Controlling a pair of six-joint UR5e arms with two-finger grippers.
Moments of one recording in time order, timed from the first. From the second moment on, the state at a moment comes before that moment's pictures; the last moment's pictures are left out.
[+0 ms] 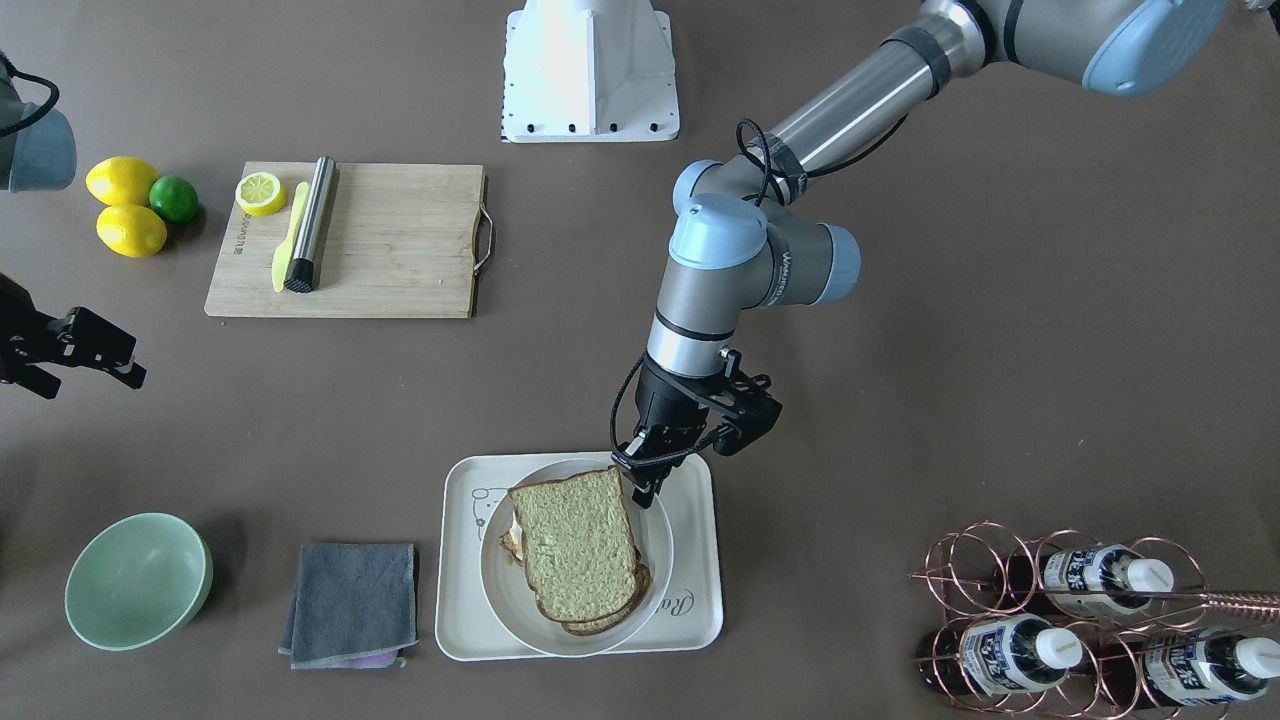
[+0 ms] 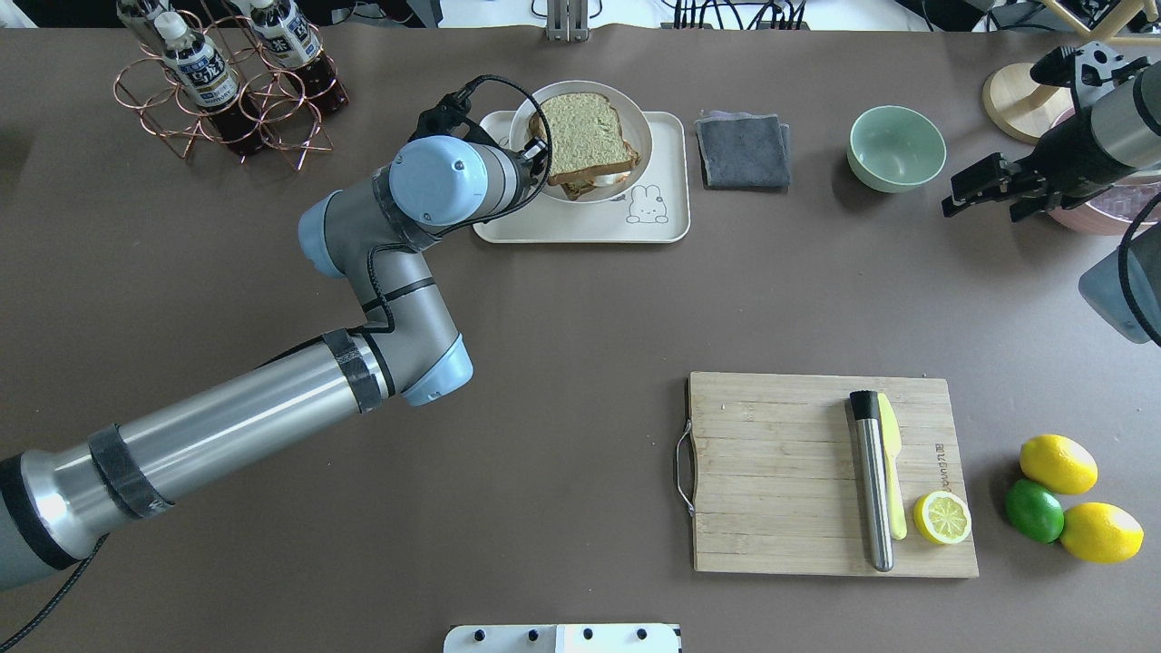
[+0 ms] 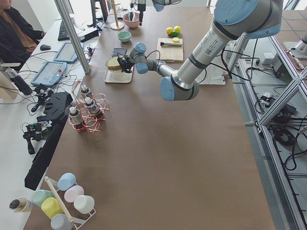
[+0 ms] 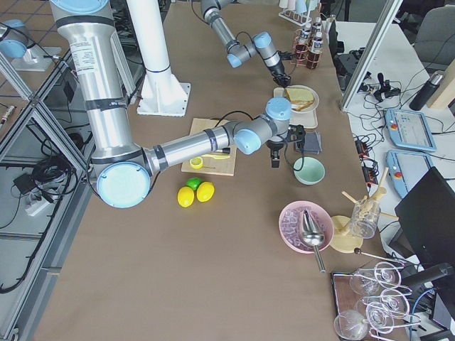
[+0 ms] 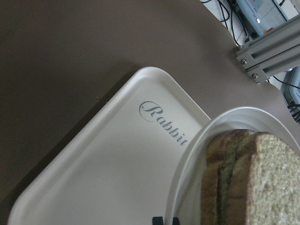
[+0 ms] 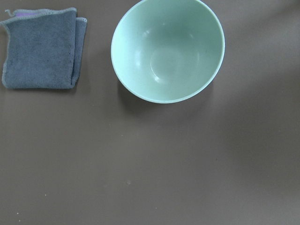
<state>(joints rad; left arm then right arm) -0.63 -2.46 -1.09 -2.30 -1.53 -1.92 1.13 -1.38 1.69 -1.24 2.31 0.74</state>
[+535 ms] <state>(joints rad) -0.61 -2.46 -1.07 -2.31 -1.53 -1.90 1.13 -1.38 1.69 -1.24 2.32 0.74</state>
